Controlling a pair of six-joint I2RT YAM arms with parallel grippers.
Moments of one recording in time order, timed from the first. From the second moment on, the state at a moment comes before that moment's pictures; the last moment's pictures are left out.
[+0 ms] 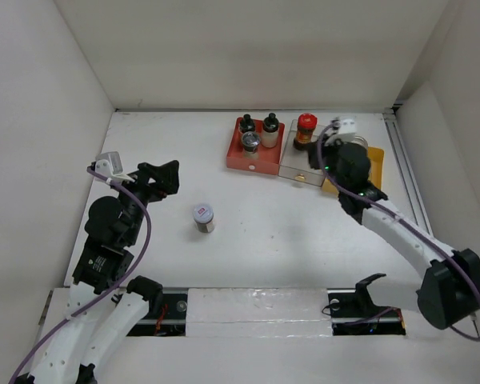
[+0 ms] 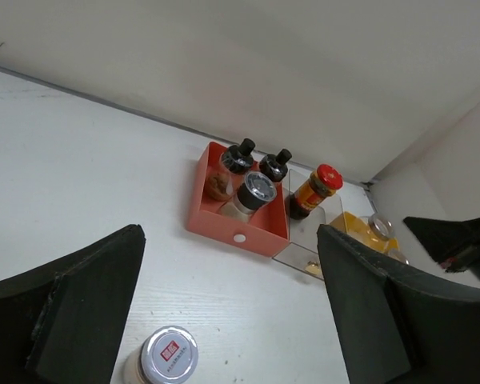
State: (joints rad) left arm -0.40 0.53 0.82 -0.25 -0.22 -0.52; right arm 0.30 1.18 0.82 0.26 0.16 0.22
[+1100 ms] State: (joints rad) left arm -0.40 0.54 0.82 -0.25 -0.22 -0.51; right arm 0.98 1.96 1.30 0.14 -0.24 0.04
